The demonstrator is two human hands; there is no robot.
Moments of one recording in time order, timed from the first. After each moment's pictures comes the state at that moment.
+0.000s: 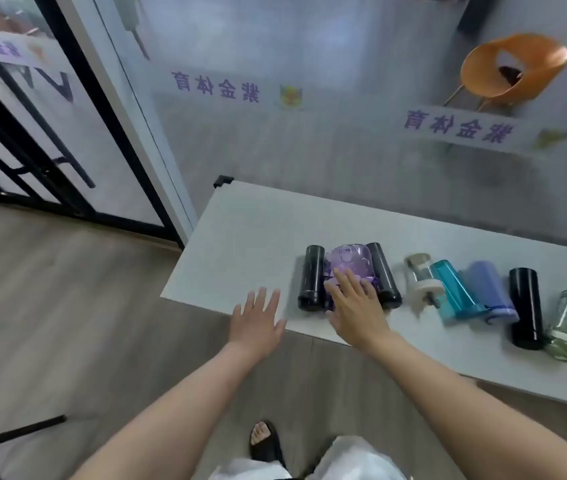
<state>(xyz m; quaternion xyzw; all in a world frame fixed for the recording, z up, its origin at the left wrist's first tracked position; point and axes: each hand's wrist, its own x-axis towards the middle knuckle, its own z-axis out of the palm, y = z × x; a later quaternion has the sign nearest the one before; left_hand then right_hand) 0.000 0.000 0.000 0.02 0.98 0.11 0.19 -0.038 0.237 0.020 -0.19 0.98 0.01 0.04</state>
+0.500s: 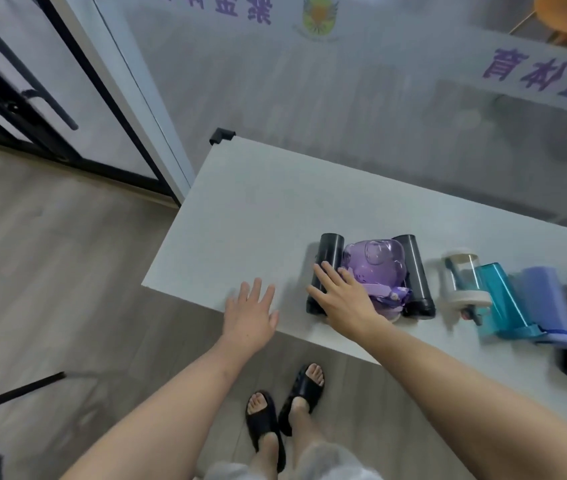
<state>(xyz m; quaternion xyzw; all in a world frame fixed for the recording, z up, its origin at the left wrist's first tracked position) -0.071 -0.022 -0.094 0.01 0.97 0.05 0.25 -0.138 0.199 -0.066 -0.36 0.91 0.14 0.18</state>
